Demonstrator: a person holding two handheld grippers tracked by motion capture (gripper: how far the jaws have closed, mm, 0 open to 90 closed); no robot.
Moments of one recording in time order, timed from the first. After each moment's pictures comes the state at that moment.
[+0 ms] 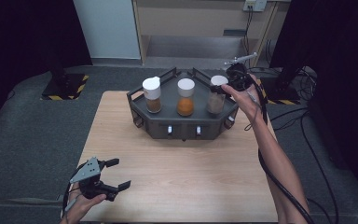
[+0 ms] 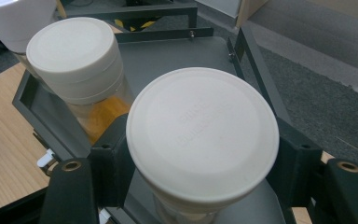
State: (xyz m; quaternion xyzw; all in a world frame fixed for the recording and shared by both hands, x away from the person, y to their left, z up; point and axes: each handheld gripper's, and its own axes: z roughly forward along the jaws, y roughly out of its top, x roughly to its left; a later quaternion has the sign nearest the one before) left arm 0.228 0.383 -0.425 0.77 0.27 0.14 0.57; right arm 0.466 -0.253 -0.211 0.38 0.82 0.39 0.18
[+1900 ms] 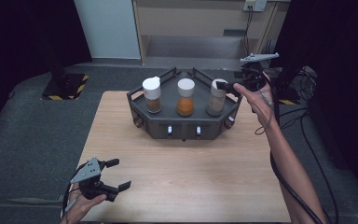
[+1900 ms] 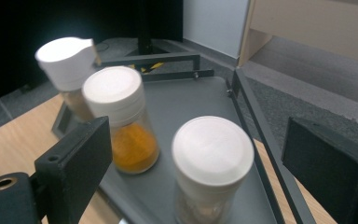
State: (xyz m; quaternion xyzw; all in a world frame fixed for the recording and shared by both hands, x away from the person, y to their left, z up) left arm 0.227 0.382 -0.424 0.77 0.27 0.14 0.56; right arm 0.427 -0.293 -0.204 0.36 0.78 0.47 0.20
